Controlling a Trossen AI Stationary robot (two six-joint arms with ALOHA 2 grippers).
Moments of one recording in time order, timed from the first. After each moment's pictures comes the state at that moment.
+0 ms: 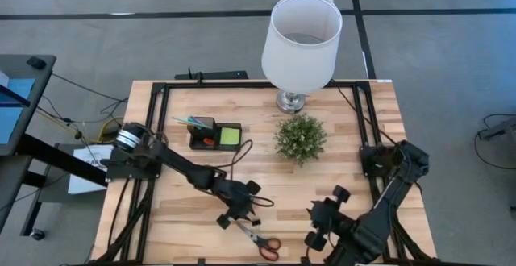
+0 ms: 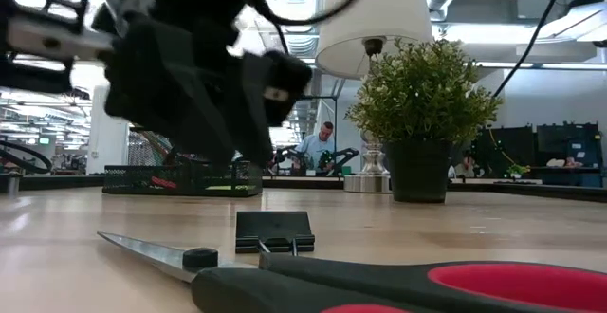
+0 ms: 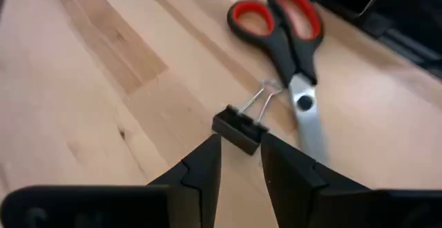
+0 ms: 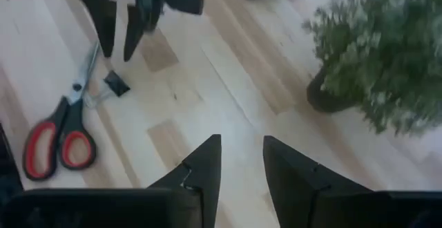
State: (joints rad) left arm -0.37 1.86 0.94 0.20 0.23 0.27; right arm 0.91 1.93 1.80 -1.54 0.73 1.38
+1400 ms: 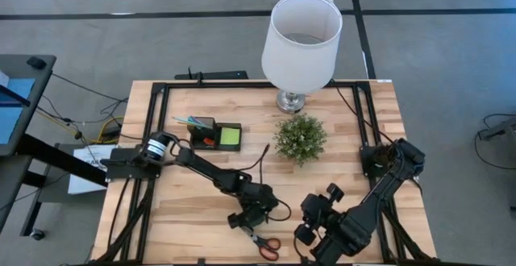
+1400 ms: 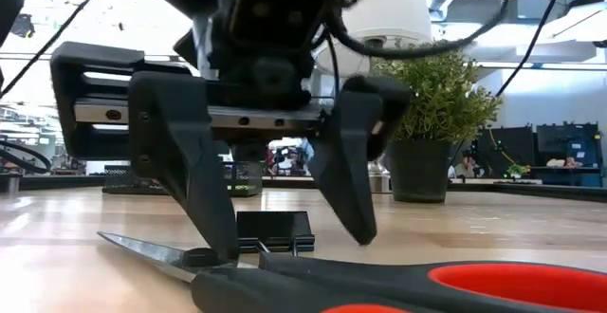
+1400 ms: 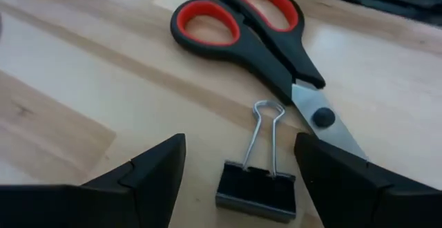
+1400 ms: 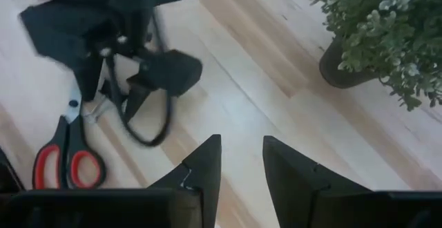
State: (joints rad) left arm -0.31 2.15 1.29 -0.05 0.49 0.67; right arm 0.83 1.93 1.78 -1.46 0.64 1.46
